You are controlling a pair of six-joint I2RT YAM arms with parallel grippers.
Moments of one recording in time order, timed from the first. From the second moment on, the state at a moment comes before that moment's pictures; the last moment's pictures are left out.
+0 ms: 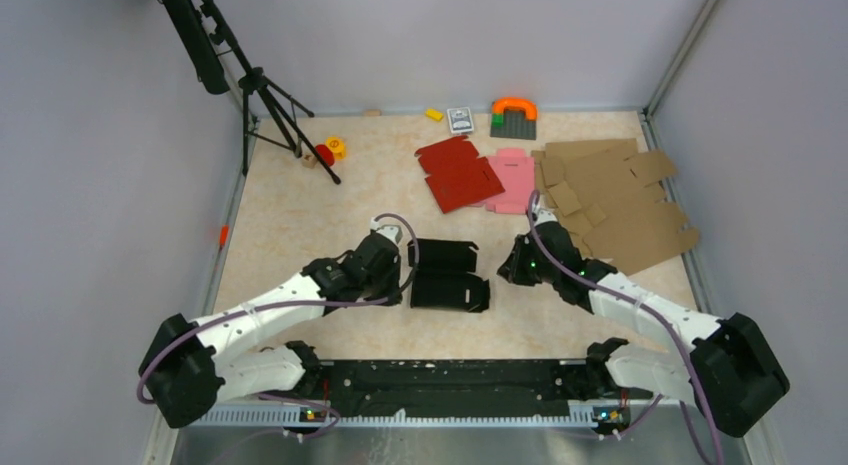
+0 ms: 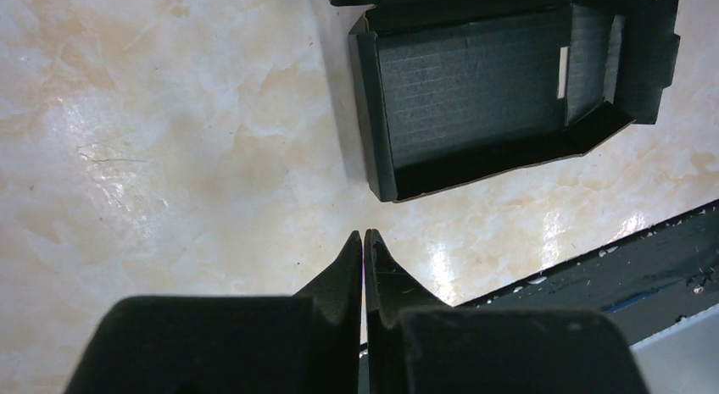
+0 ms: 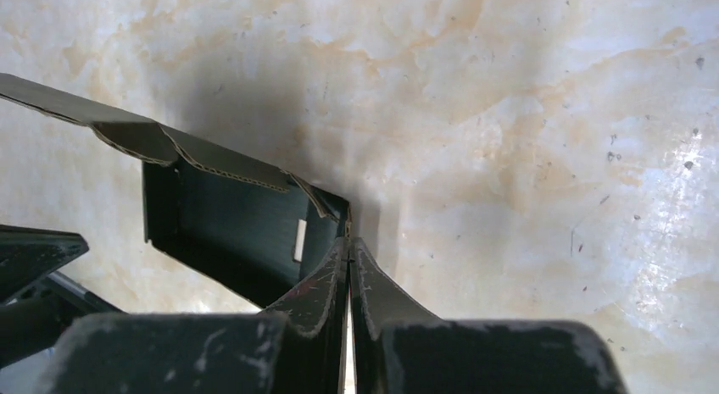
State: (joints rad) left arm -0.81 1.11 0.67 -0.54 -0.05 -0.65; right arm 0.62 1.08 0.49 -0.14 -0.03 0.68
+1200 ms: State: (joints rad) left arm -0.54 1.14 0.41 0.00 0.28 -0.79; right arm 0.60 1.07 0.38 0.01 -0.19 0.76
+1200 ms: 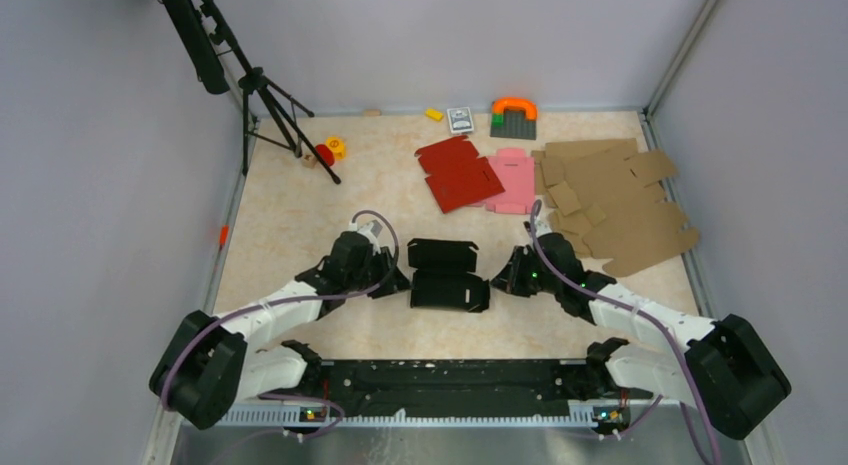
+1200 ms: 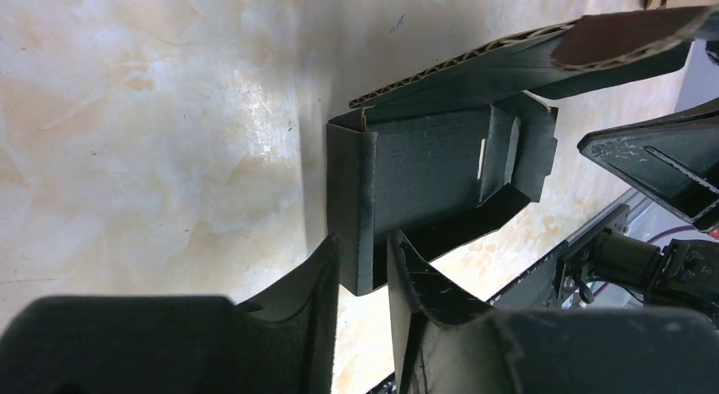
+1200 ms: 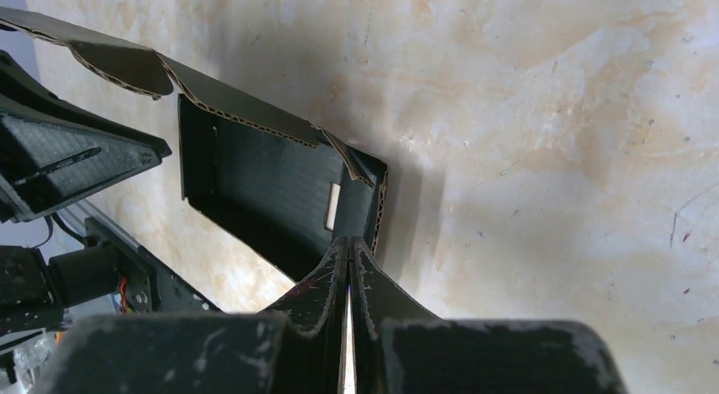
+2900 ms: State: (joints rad) left arm -0.50 1.24 0.45 -0.02 0.40 -0.75; right arm 0.60 1.11 0.38 -0.07 -0.18 0.70
